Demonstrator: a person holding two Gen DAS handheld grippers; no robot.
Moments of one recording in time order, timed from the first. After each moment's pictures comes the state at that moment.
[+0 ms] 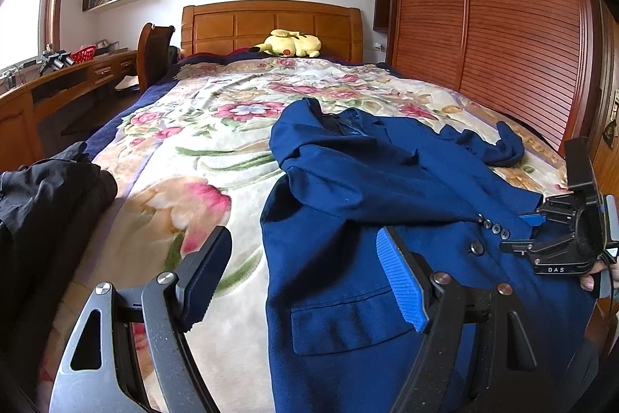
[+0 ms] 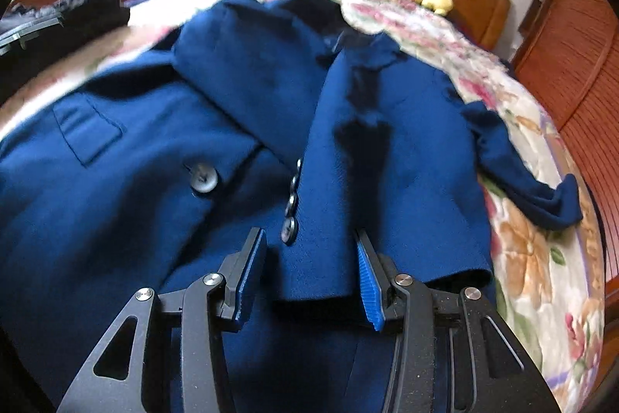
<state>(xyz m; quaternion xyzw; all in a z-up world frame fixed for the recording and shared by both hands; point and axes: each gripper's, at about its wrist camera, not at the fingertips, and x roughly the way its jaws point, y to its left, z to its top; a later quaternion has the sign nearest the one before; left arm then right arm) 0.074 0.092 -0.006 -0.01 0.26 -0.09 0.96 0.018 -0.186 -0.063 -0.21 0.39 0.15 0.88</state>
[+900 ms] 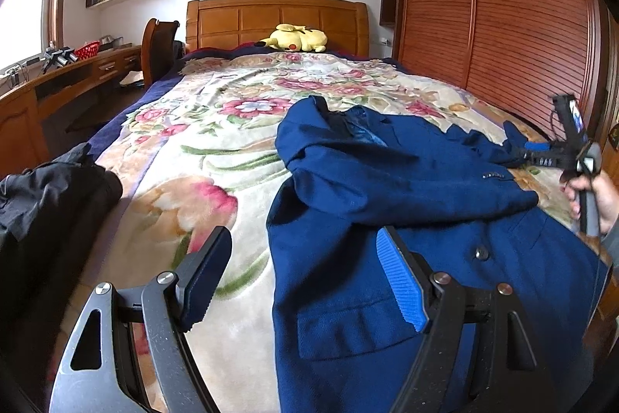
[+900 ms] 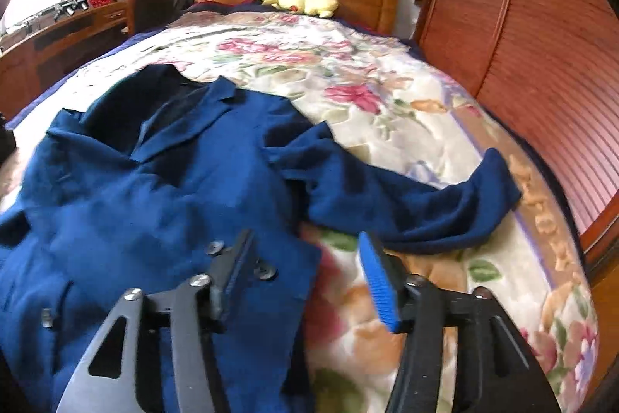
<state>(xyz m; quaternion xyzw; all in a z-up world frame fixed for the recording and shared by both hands) 0.085 0.094 0.005 -0.01 0.28 -0.08 0.96 0.131 -0.284 -0.021 -0.10 0.33 0.00 0.94</state>
